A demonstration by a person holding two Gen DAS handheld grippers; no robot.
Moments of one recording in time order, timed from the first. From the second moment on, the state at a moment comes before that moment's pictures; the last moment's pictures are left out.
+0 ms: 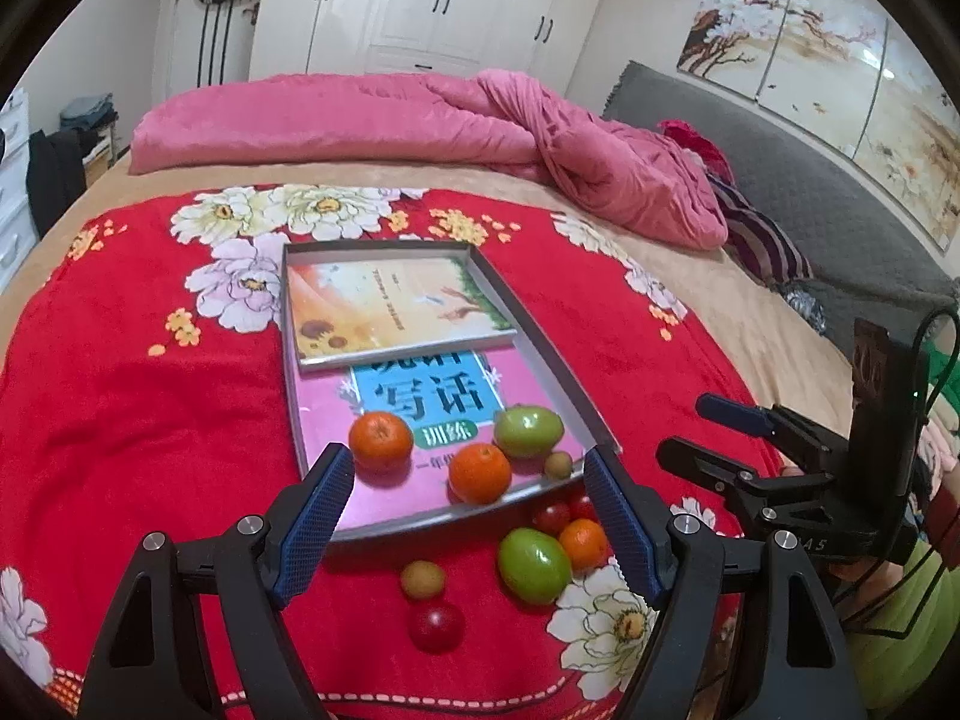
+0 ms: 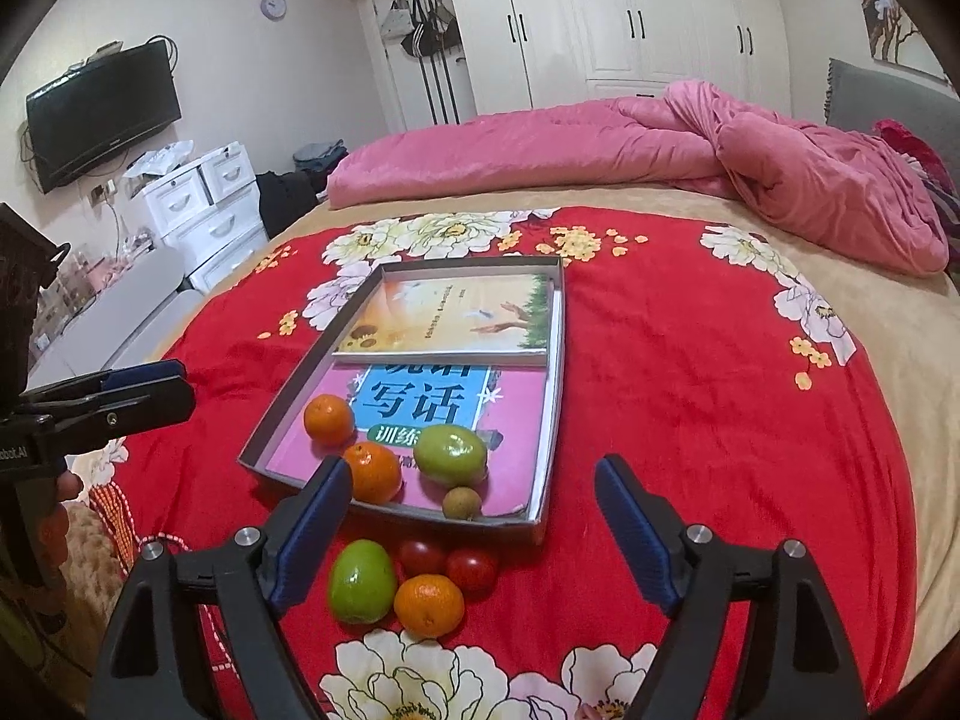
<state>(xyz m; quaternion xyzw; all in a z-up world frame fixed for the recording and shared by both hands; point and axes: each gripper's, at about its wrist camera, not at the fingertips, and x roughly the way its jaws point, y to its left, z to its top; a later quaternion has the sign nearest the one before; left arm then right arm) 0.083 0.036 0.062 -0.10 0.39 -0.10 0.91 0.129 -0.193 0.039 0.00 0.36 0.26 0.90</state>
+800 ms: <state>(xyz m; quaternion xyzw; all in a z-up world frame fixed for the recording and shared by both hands) 0.066 0.024 0.024 -0.06 0.46 -0.09 0.88 0.108 -0.186 0.015 -0.04 0.38 0.28 0.88</state>
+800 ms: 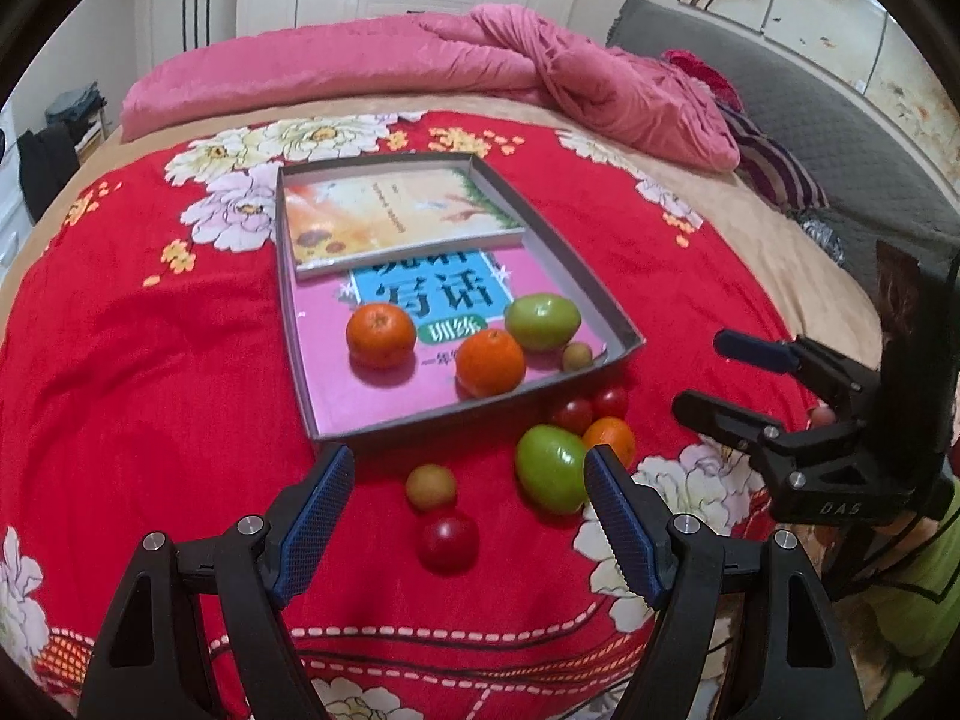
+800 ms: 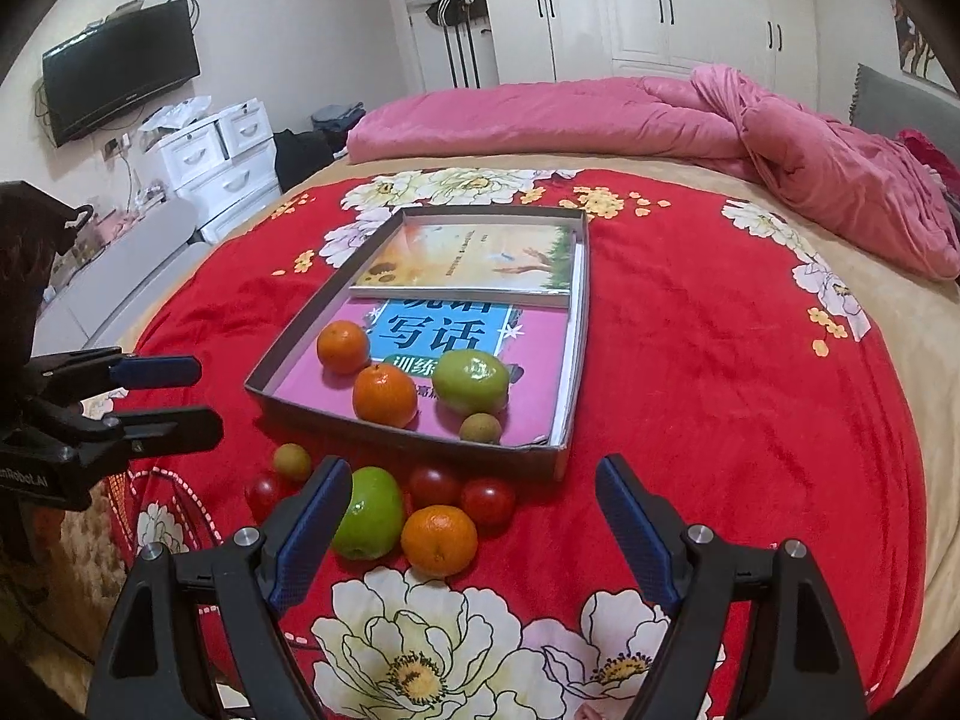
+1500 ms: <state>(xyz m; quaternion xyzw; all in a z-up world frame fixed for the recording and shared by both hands) 0.067 0.025 -0.012 -0.07 0.51 -0.08 0.86 0.102 -0.184 -0.005 -0.06 0.40 0.27 0.87</state>
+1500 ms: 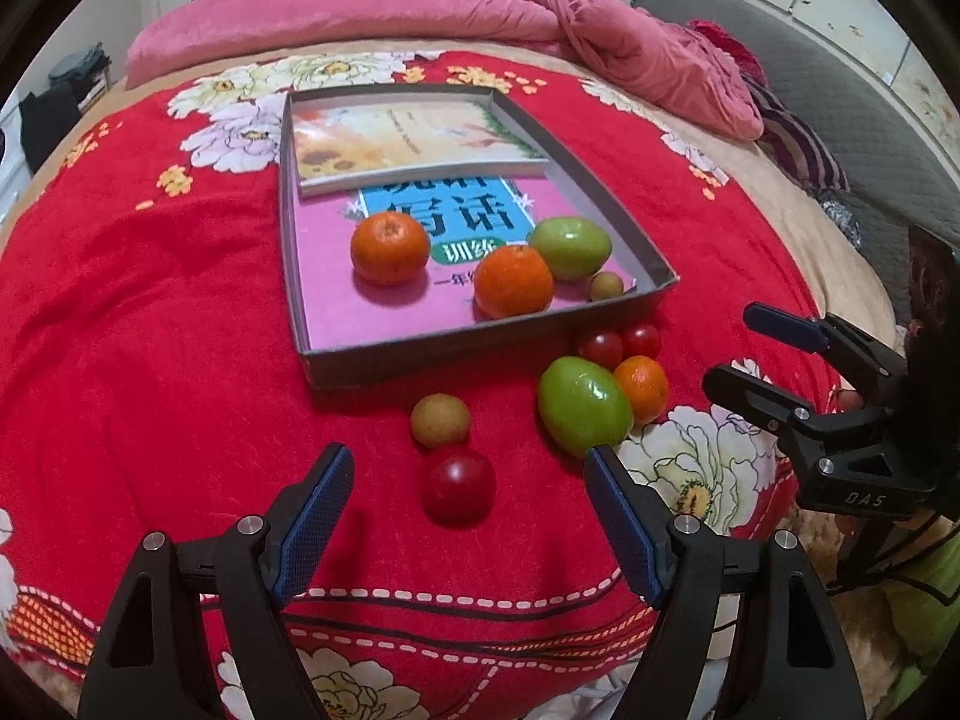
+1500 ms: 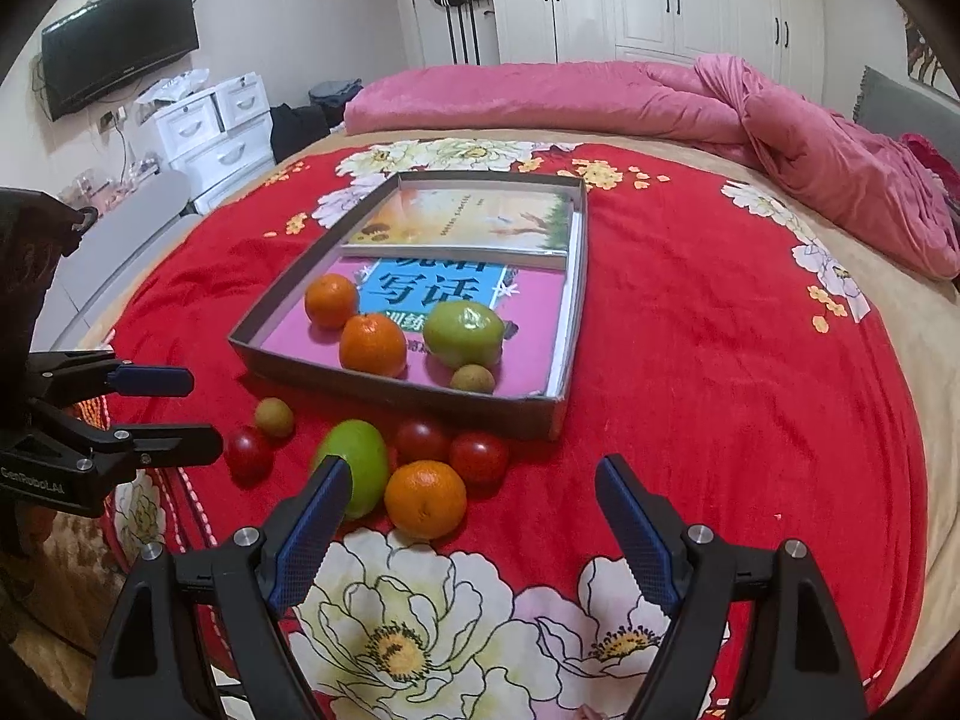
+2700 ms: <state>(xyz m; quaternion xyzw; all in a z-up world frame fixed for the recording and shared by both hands) 0.075 0.019 -0.038 -0.07 0.53 -0.09 0.84 0.104 -0.169 -0.047 -0.11 0.44 0.27 0.85</state>
